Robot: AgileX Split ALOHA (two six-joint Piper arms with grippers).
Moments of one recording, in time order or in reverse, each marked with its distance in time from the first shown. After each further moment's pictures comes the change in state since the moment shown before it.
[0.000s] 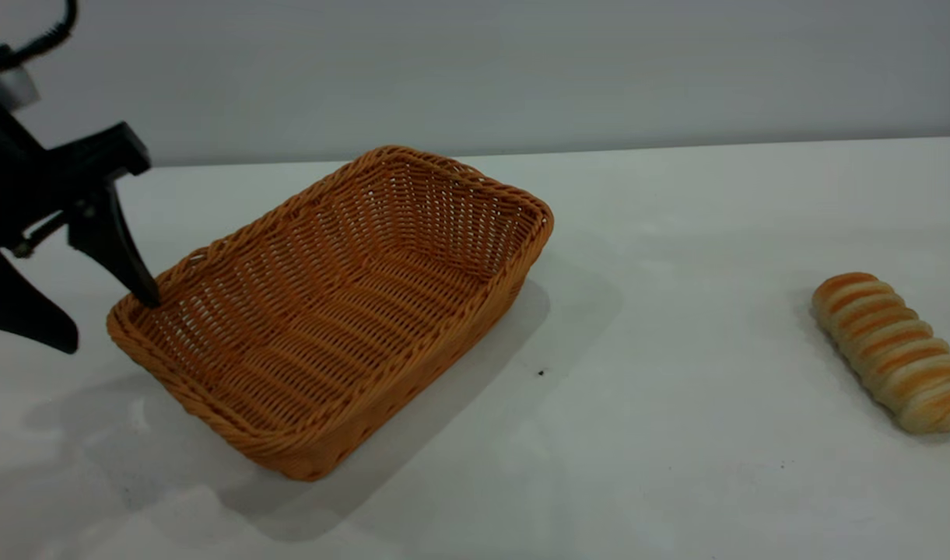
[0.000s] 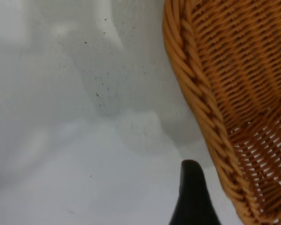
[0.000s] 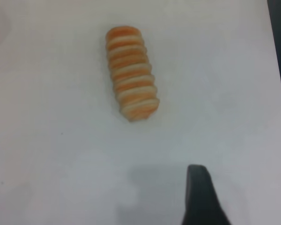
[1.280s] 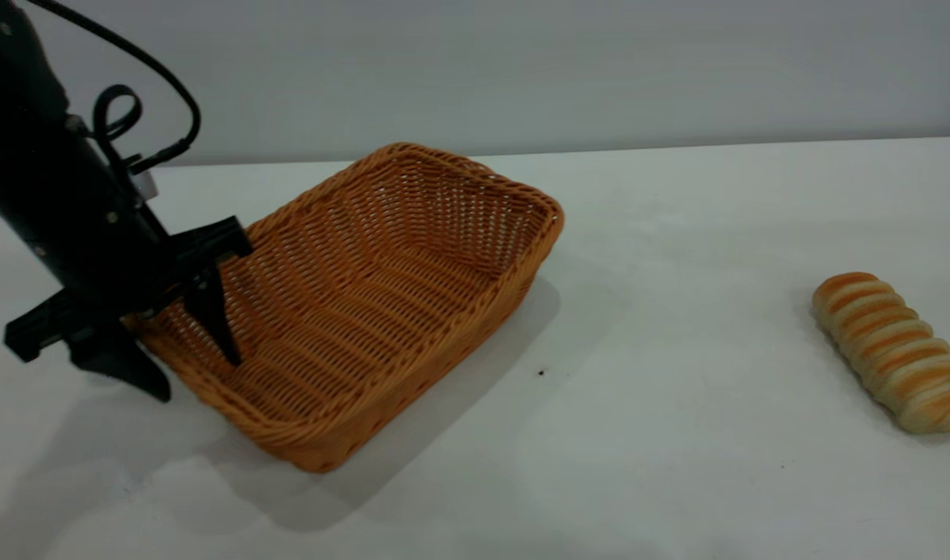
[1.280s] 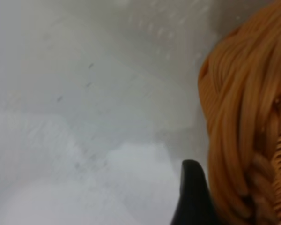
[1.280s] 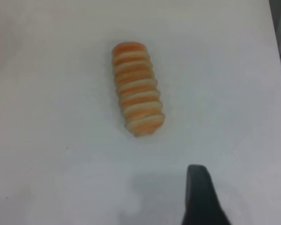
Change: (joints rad) left arm -0.042 0.356 -0.196 -0.003 -0.064 -0.025; right arm 0.000 0.028 0.000 0.001 -0.063 0.003
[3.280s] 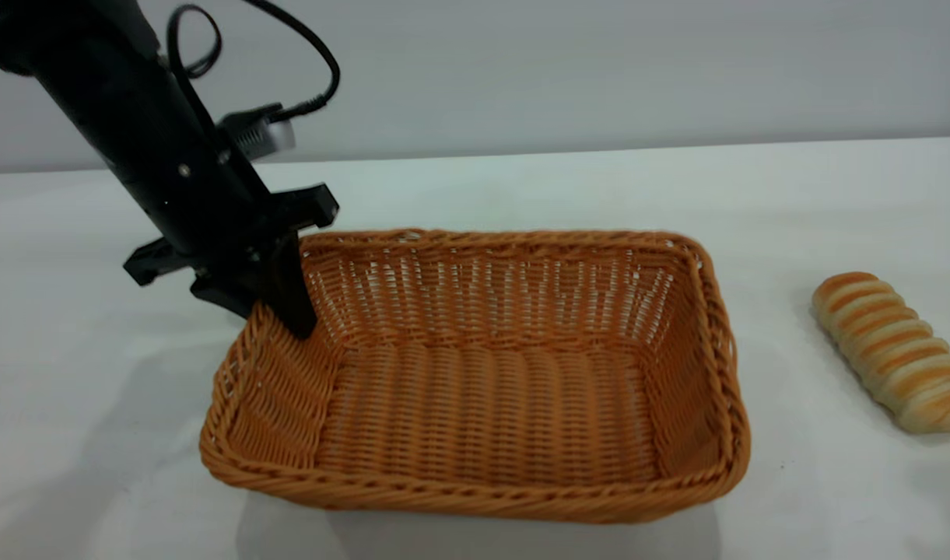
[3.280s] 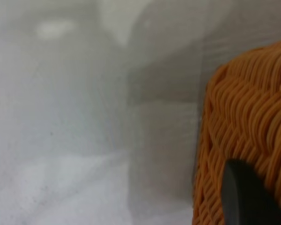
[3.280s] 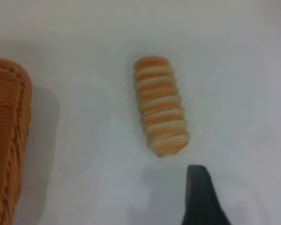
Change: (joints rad) left arm -0.061 0.100 -0.237 -0.140 0.232 0.530; right arm 0.000 0.171 0.000 0.040 -0.164 0.001
